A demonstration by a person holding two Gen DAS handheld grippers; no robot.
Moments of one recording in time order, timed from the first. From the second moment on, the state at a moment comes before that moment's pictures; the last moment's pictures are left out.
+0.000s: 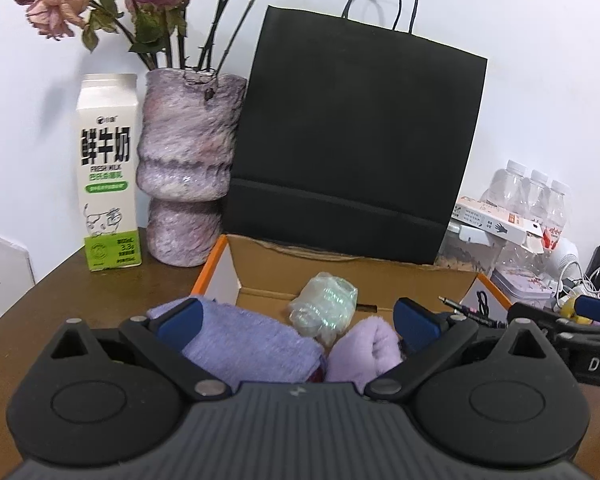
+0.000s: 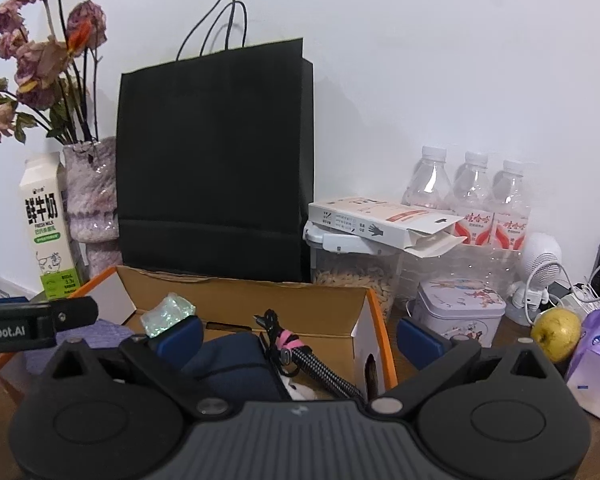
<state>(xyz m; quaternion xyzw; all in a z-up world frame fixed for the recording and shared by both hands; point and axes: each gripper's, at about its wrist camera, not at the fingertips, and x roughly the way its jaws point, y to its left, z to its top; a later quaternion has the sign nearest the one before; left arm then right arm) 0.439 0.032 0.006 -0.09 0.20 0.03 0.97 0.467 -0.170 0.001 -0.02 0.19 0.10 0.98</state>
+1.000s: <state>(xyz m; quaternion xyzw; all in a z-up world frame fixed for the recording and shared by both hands) 0.286 0.030 0.017 -0.08 0.24 0.00 0.97 0.318 -0.179 0.005 0.00 0.22 0.13 0.97</state>
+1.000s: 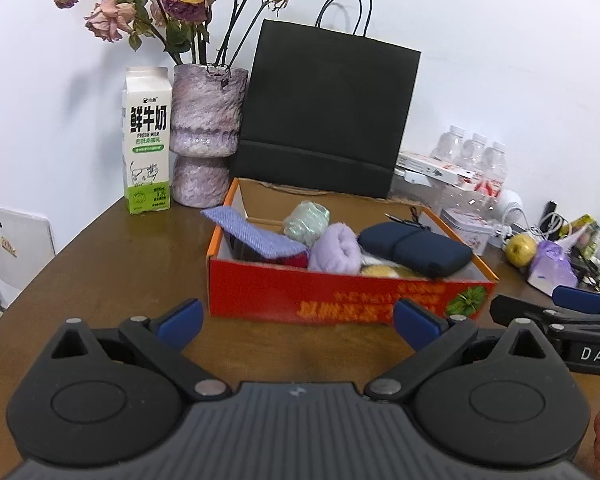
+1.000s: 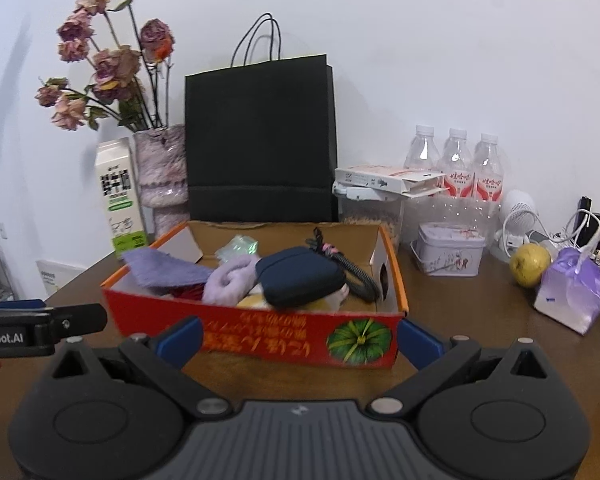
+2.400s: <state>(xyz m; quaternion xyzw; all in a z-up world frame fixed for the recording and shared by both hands) 0.147 0.026 0.027 -0.05 0.26 0.01 0.96 0.169 -0.192 0.017 0.01 0.22 0.13 0.97</state>
